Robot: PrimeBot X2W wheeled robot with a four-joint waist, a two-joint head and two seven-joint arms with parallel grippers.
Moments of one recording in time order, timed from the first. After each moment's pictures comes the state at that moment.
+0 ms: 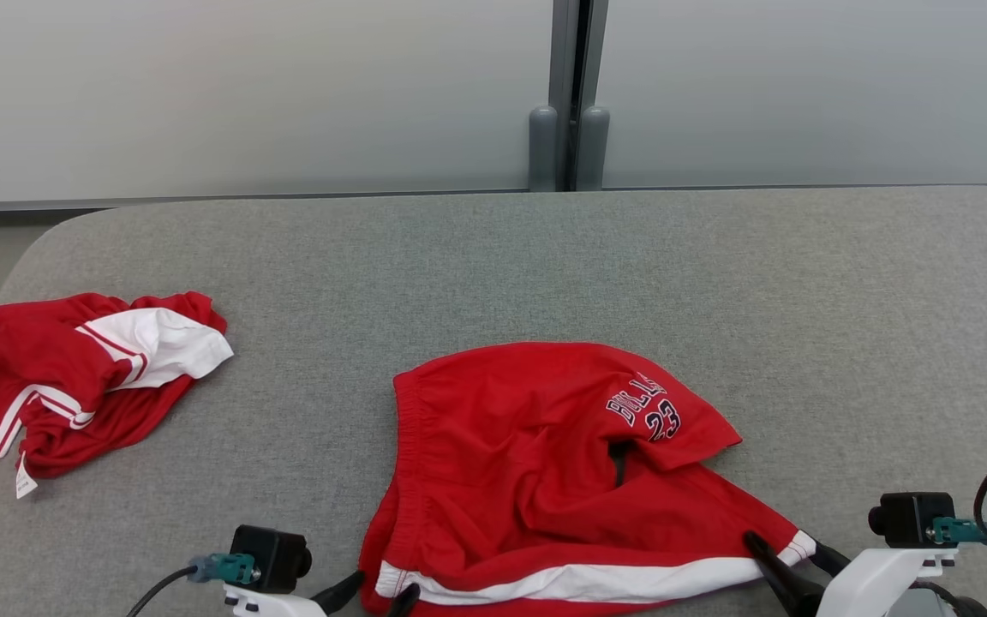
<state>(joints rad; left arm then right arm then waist) 0.12 0.23 -0.32 -0.01 -0.61 -0.12 0.49 -0.05 -0.31 0.35 0.30 0.75 0.13 0.20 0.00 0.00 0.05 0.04</state>
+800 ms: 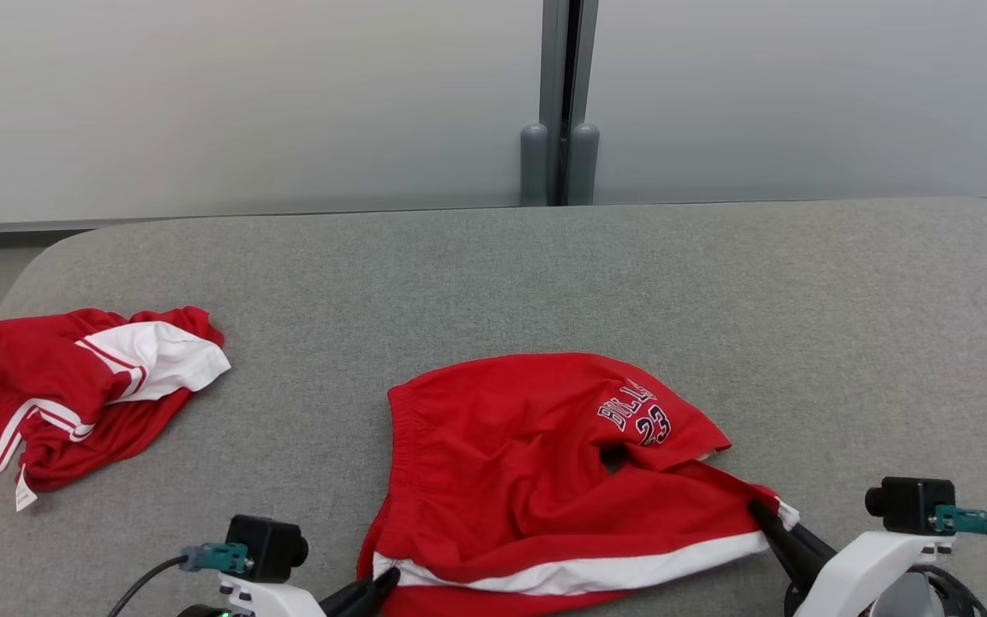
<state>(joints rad) 0.04 0.30 -0.42 0.08 -0.72 -0.13 0.41 -0.10 -0.31 0.42 0.32 0.85 0.13 0.11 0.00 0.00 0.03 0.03</state>
